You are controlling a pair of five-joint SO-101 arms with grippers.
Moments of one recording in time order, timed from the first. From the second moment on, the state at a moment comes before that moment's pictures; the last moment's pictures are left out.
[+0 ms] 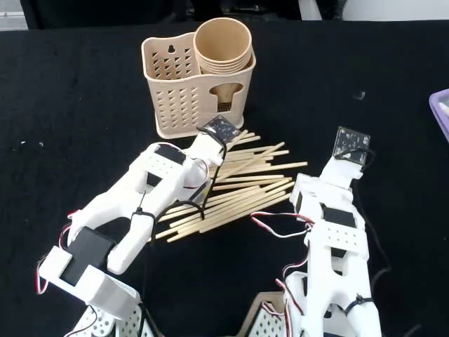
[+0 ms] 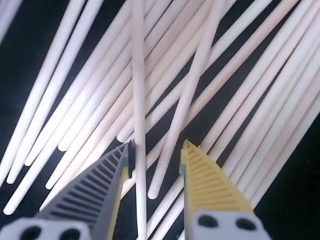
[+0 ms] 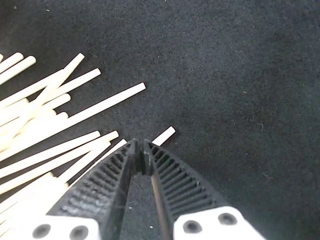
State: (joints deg) left arm 19.3 0.9 32.2 47.8 -20.7; right arm 14.1 -42.2 76.0 28.5 -6.6
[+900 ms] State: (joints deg) left arm 23.2 0.8 32.3 56.8 -20.9; right arm 14.1 -42.2 76.0 28.5 -6.6
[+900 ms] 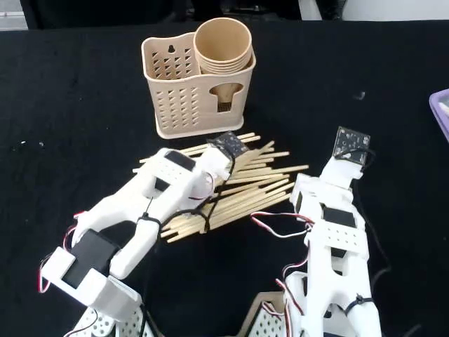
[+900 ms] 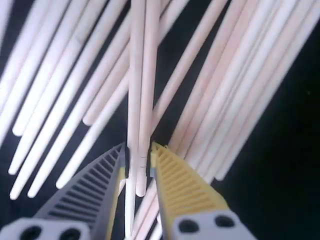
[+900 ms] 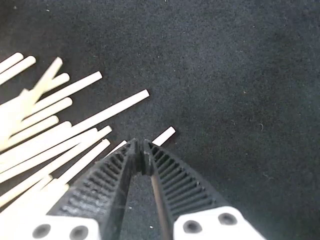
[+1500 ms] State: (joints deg) left arm 9.2 0.9 14.6 86.5 -39.5; right arm 14.1 -42.2 76.0 28.5 -6.6
